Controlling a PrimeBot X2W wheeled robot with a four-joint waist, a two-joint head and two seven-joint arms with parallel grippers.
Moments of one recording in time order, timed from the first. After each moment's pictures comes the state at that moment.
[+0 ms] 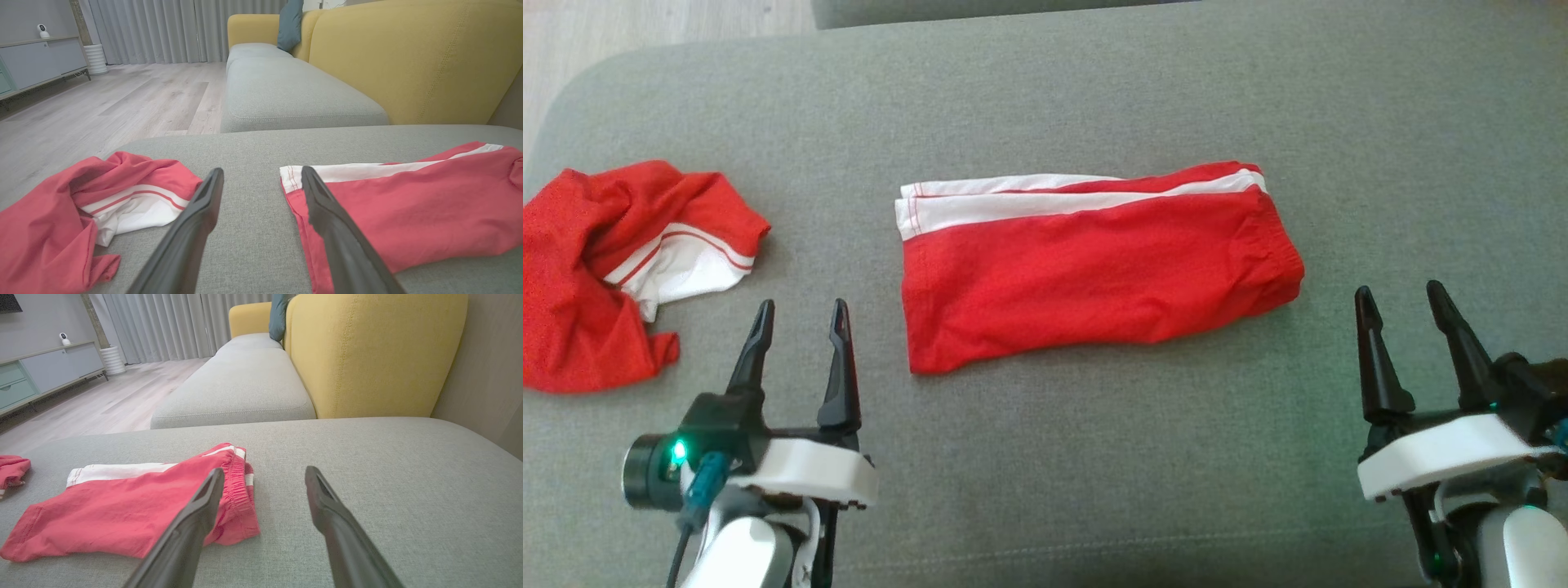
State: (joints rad) left arm -0.07 0.28 -0.40 0.01 -0.31 0.34 -0.23; right arm 0.03 -0.04 -0.04 -0.12 0.13 0.13 0.09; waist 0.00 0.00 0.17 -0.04
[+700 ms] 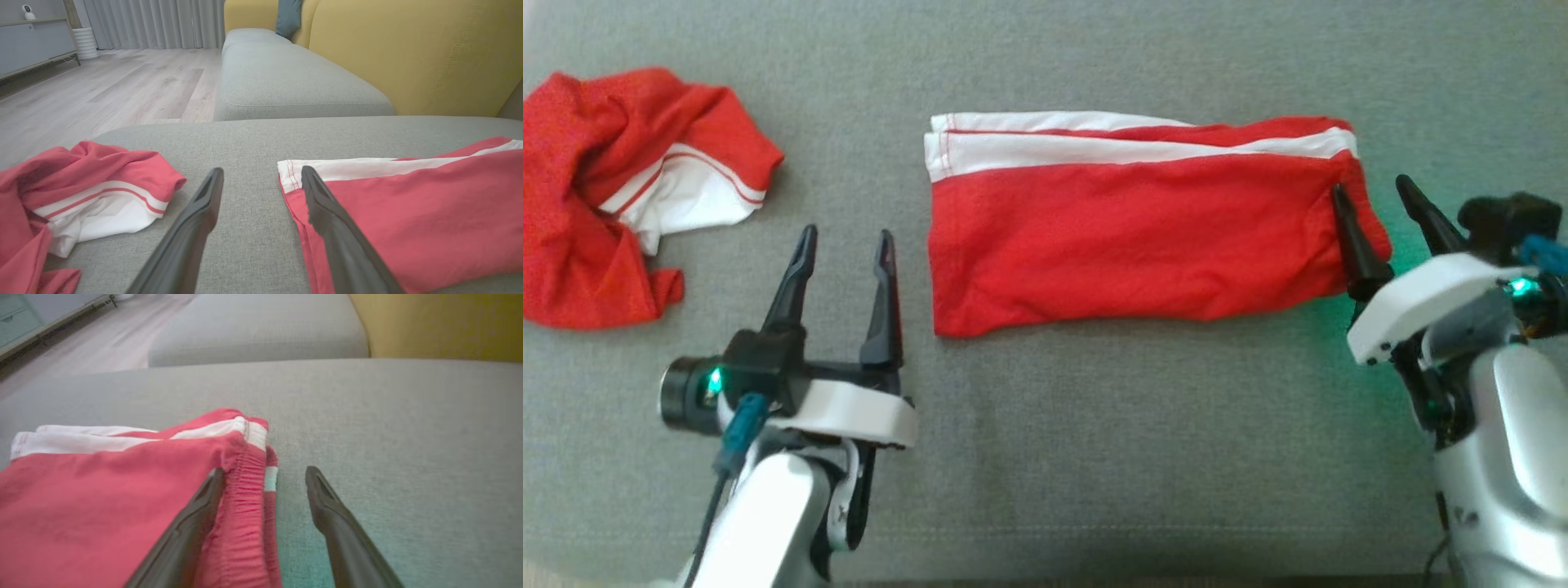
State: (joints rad) left arm -0.21 0.24 -0.46 0.03 -0.30 0.31 -0.24; right arm -0.34 -0.15 0.03 0.22 0.21 0.13 0.22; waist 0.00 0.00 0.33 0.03
